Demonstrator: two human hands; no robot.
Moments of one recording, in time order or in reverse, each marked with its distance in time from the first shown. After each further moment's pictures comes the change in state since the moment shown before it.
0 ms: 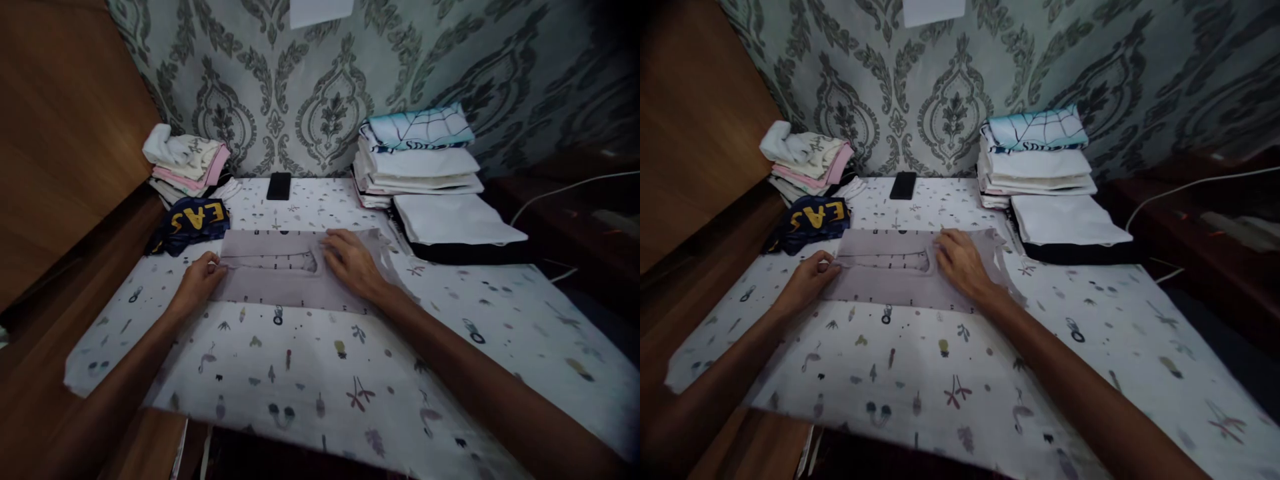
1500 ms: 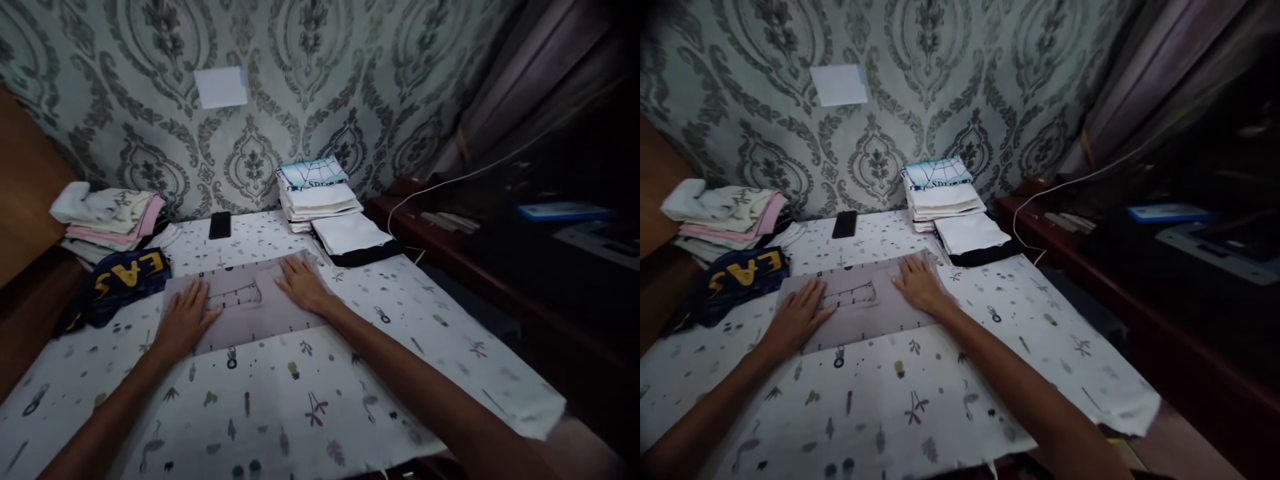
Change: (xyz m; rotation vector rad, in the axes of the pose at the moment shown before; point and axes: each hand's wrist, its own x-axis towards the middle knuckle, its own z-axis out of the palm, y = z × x) left_hand 0.043 0.000 0.066 0.733 -0.020 0.562; right_hand -0.009 -0.001 -0.023 -0.340 -0.301 0.356
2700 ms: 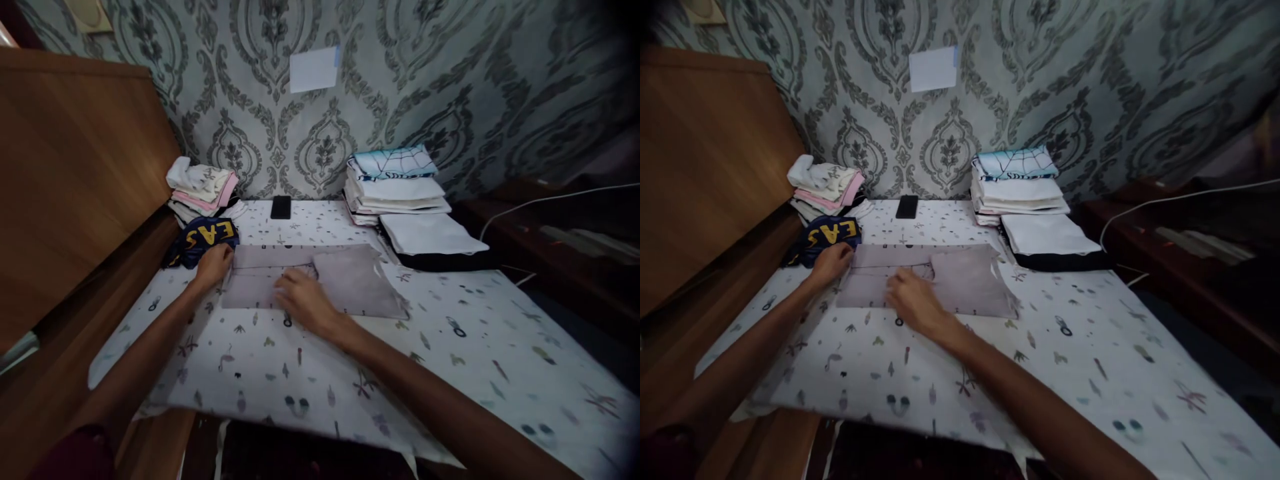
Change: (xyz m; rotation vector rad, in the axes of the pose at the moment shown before) left_hand 0.003 -0.073 -0.050 -0.229 -0.043 -0.452; right_hand -0.032 -0.134 -0.002 0.159 0.018 -0.437
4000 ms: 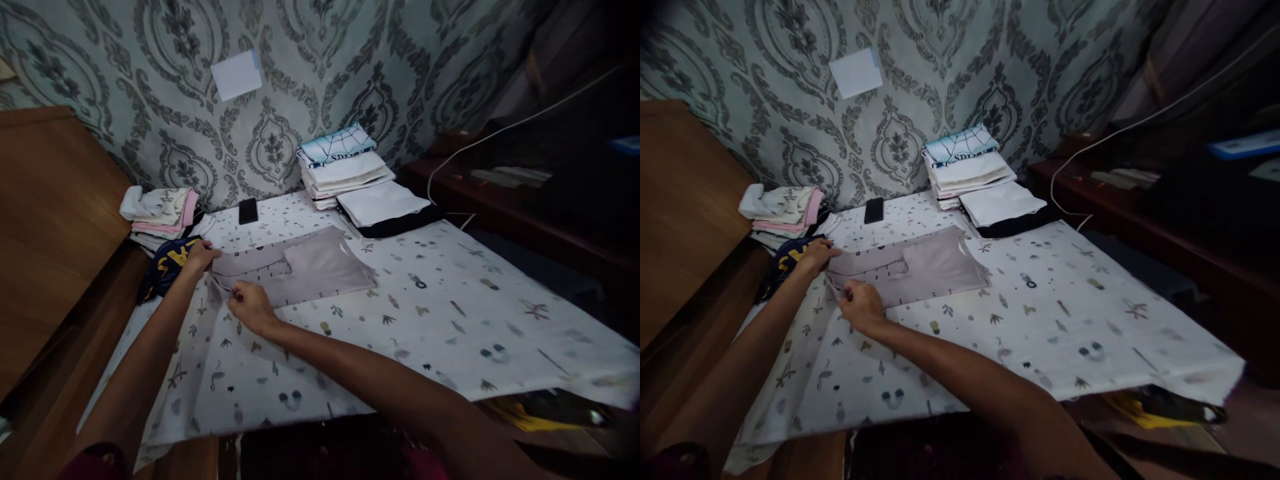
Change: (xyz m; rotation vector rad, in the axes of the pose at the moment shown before) left_hand 0.050 0.058 -0.013 -0.520 -0.050 -0.274; right_hand 0.034 -0.052 0.037 0.790 0.233 0.490
